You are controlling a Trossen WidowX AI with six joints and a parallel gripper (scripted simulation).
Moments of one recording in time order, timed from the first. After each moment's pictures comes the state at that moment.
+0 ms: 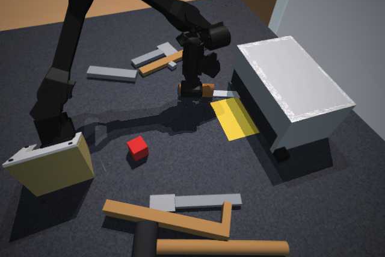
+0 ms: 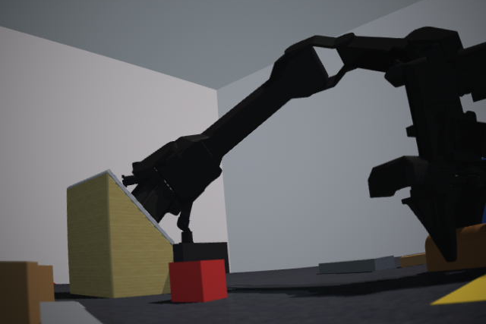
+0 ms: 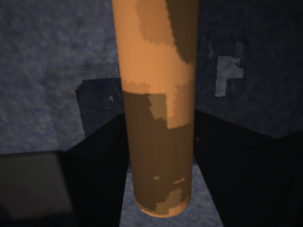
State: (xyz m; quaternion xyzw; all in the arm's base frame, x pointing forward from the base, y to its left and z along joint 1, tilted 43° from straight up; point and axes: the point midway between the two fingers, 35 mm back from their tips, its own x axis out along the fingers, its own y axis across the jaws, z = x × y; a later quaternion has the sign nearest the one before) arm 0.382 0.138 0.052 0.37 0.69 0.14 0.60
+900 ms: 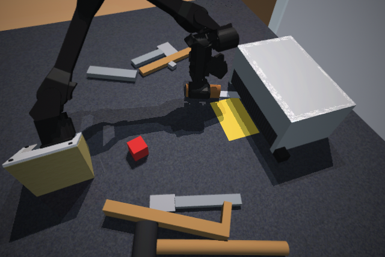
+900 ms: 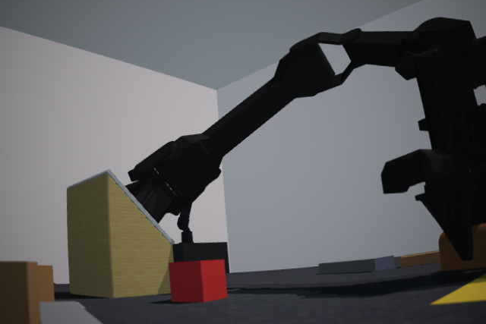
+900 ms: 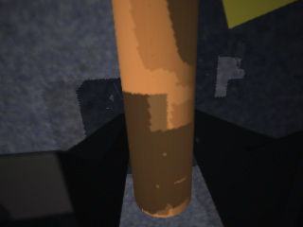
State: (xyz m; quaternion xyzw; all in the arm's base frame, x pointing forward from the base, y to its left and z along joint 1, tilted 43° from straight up) arm 0.401 0.131 0.045 0.37 0.69 0.14 0.60
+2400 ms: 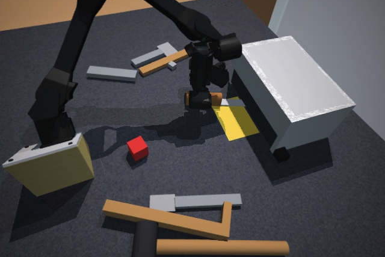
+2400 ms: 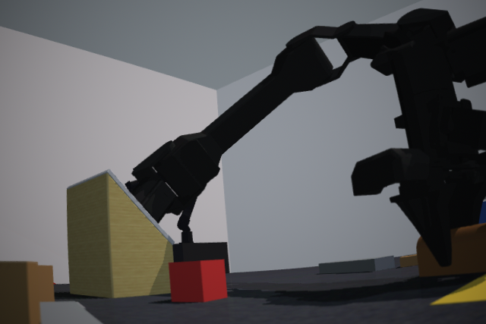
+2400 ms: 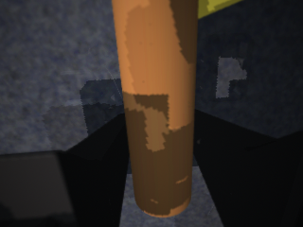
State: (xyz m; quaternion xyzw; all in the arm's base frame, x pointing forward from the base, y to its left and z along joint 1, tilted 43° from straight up) arm 0.390 0.106 0.021 0.38 0.69 0.14 0.60
